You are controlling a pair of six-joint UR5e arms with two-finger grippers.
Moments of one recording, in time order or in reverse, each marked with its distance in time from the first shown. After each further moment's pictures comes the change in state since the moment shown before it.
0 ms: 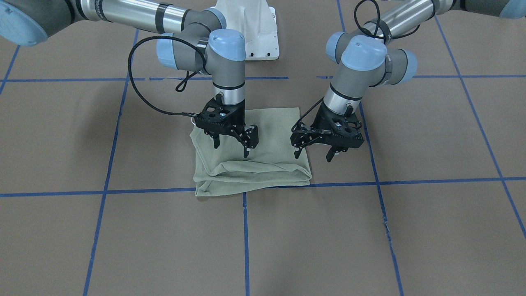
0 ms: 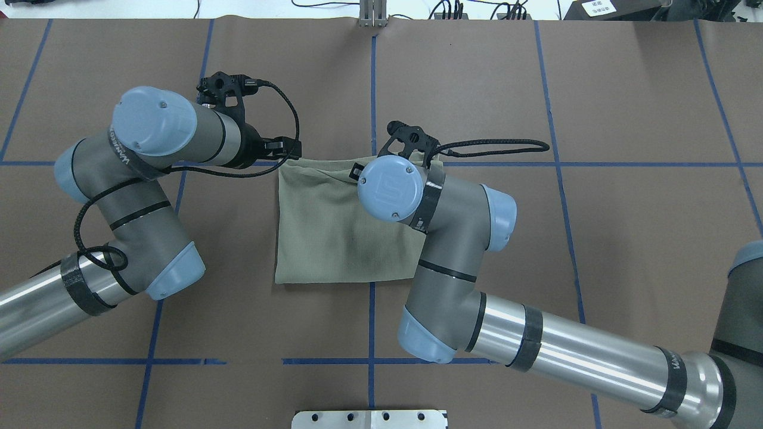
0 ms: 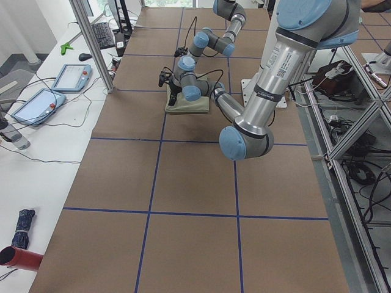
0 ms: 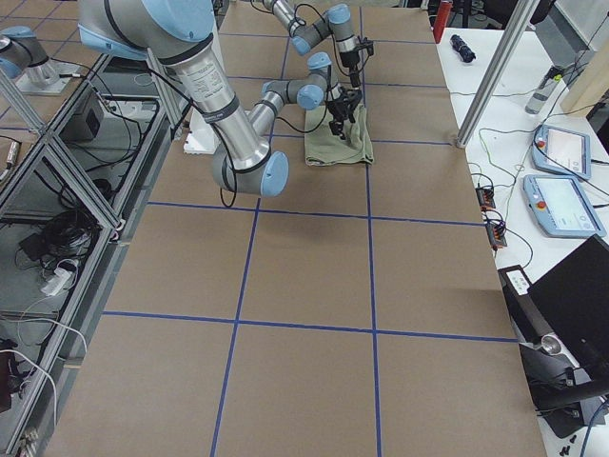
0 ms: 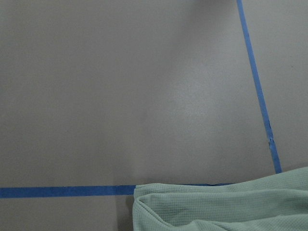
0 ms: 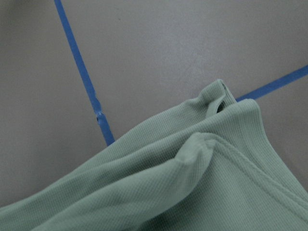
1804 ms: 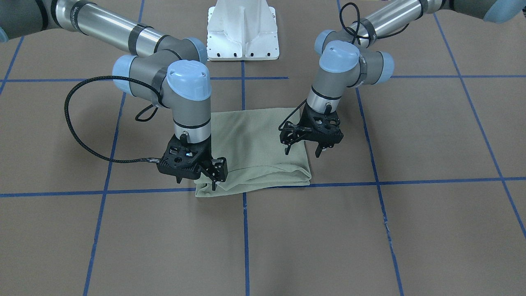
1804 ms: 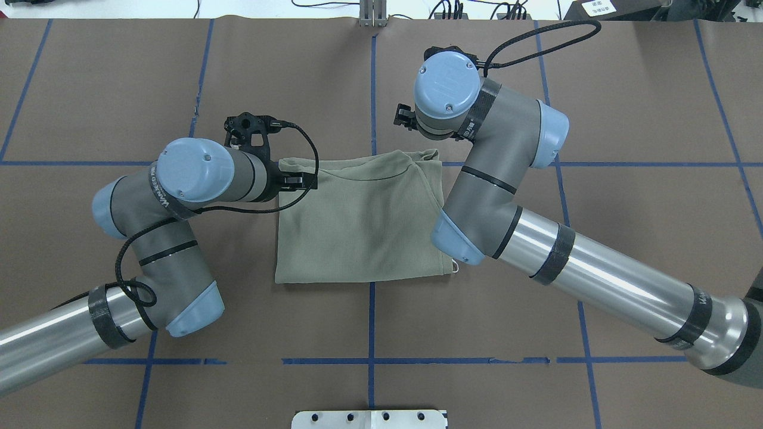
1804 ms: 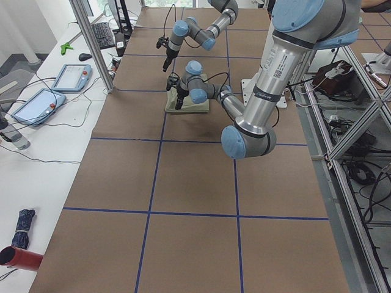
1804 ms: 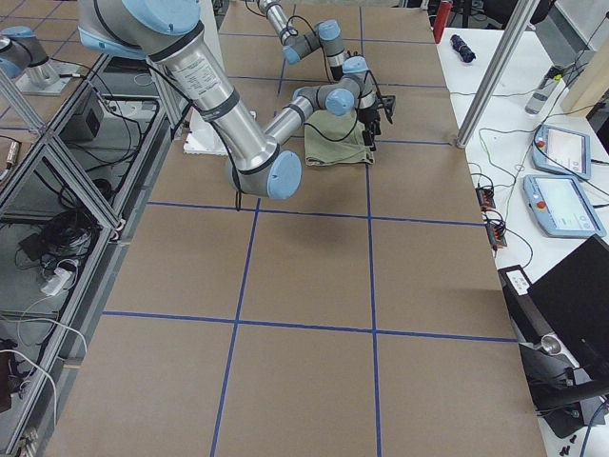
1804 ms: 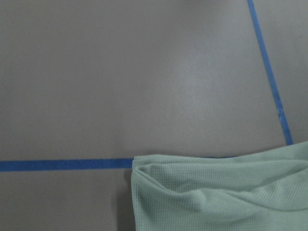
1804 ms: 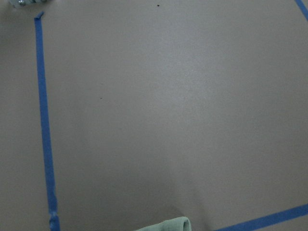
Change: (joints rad) left arm 0.118 -0.006 0.039 0.005 0.126 -0.026; right arm 0.220 0.004 -0.058 0.002 0.182 -0.359
